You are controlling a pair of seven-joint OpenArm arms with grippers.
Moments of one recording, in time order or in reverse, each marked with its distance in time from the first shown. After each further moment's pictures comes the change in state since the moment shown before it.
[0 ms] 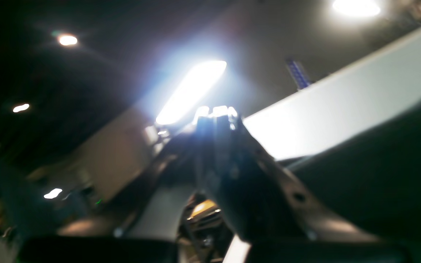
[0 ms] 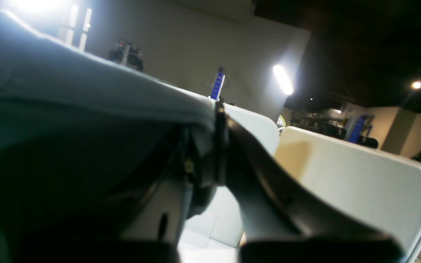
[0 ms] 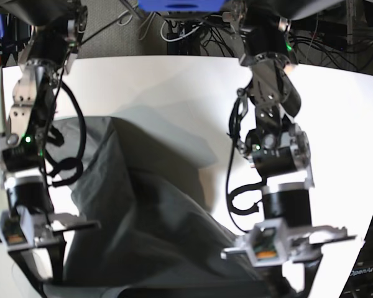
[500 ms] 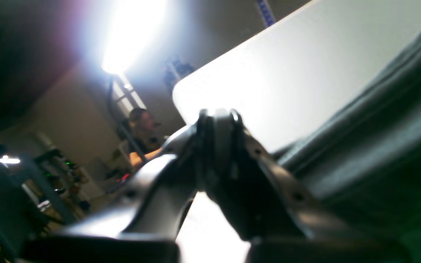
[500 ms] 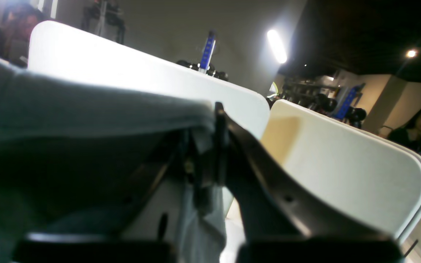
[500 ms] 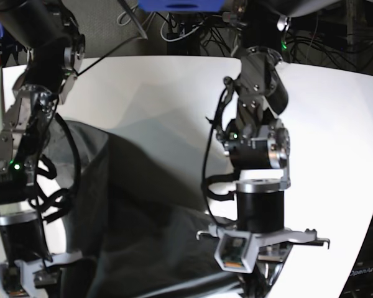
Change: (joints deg) left arm 0.3 -0.1 8.5 0.0 -0.2 -5.2 19.3; right arm 11.5 0.9 -1.8 -0.2 0.5 0.0 -21.4
